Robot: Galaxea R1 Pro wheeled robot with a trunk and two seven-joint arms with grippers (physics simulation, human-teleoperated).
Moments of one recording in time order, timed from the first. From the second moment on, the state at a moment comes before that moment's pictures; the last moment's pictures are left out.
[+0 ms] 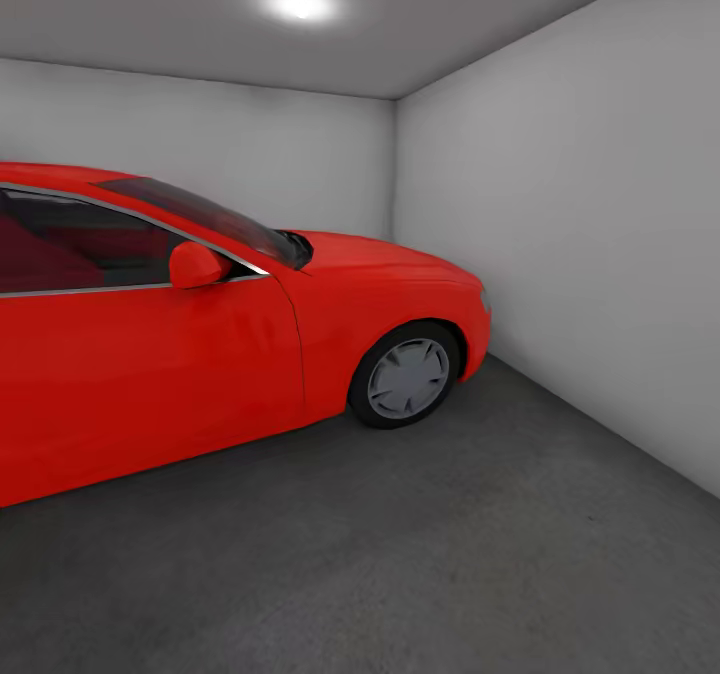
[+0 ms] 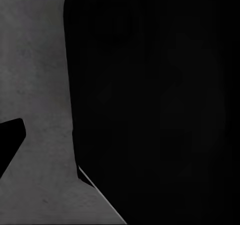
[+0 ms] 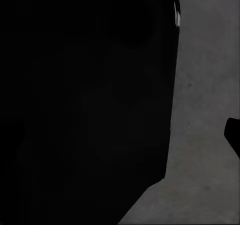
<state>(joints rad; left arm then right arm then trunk) 0.00 0.00 0.00 0.00 0.00 0.00 0.00 0.00 0.00 0.00 0.00 0.00 0.00 0.00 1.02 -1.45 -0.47</state>
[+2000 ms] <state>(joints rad) 0.00 0.01 0.00 -0.04 0.00 -0.04 0.00 0.00 0.00 0.01 0.00 0.00 0.00 -0.01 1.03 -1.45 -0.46</state>
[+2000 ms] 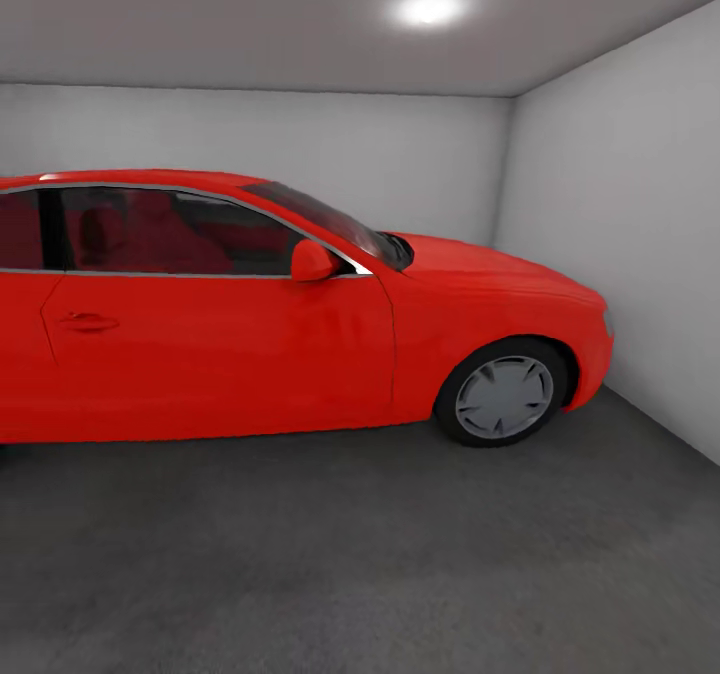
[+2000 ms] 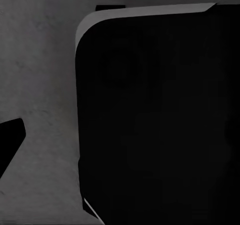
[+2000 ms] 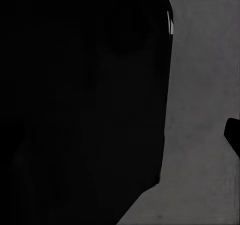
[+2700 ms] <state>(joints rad) 0.00 0.01 0.00 -0.04 0.00 -0.04 0.00 0.00 0.00 0.01 0.00 0.00 -0.04 -0.01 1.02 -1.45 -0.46</state>
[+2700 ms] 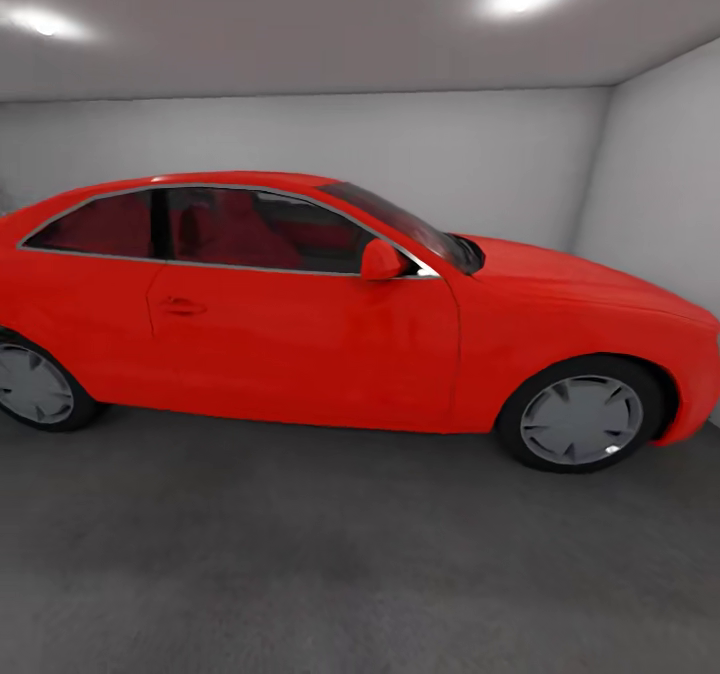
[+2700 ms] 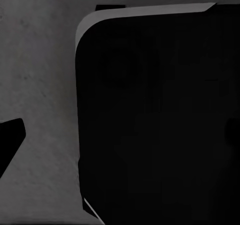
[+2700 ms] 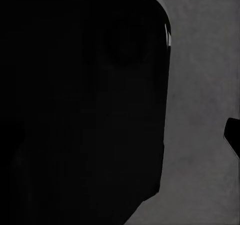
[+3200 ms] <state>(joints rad) 0.00 0.01 0.00 -0.04 0.00 -0.04 0.00 0.00 -0.01 0.01 0.01 0.00 -0.04 -0.01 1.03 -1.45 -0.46</state>
